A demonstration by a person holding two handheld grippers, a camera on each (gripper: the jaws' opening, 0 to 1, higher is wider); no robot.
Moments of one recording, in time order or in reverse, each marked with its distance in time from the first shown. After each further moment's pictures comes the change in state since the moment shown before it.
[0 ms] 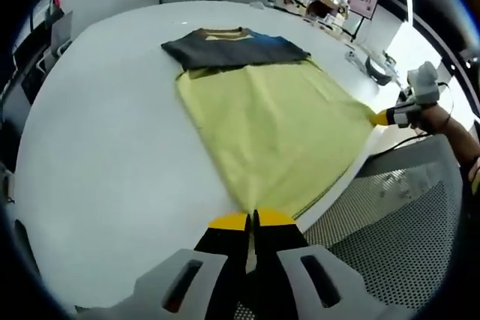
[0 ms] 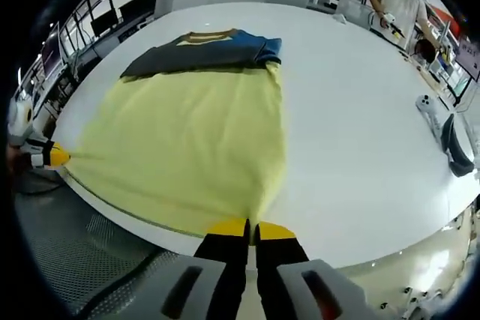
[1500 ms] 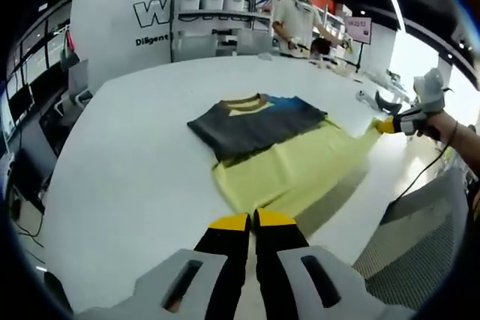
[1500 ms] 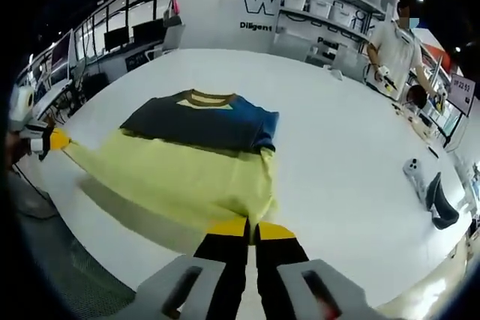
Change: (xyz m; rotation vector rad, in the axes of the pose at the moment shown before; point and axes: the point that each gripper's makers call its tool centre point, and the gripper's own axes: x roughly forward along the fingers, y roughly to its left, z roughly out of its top) left arm -0.024 0.040 0.109 0.094 -0.308 0.128; right arm -0.014 -0.002 0.111 -0.099 -0.276 -0.058
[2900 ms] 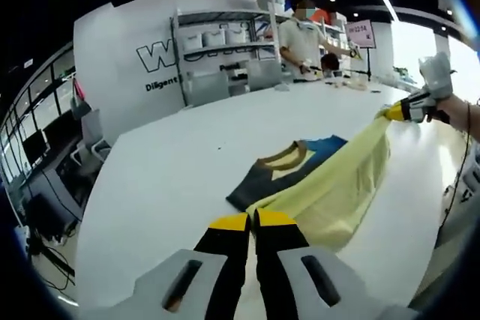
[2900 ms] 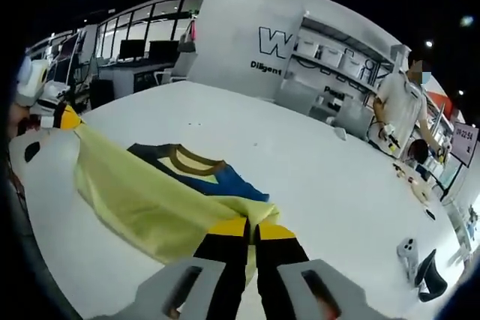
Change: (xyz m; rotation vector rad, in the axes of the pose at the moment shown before) left arm 0.056 0.059 0.106 0.161 -0.182 0.122; right arm 0.052 -0.024 0.126 -0.149 -0.243 -0.028
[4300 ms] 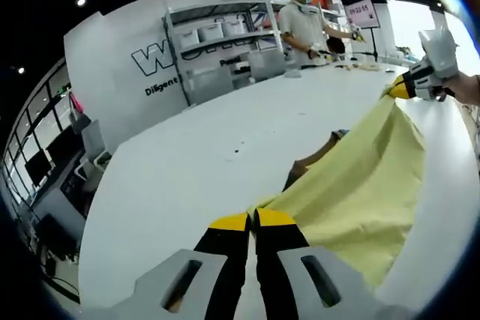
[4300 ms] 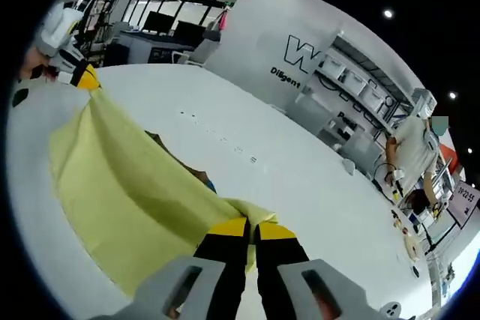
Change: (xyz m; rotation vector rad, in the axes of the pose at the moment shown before) left arm 0.115 0.043 0.000 0.098 0.040 0.039; right arm 0.112 -0.015 0.022 -0.252 -0.008 -0.001
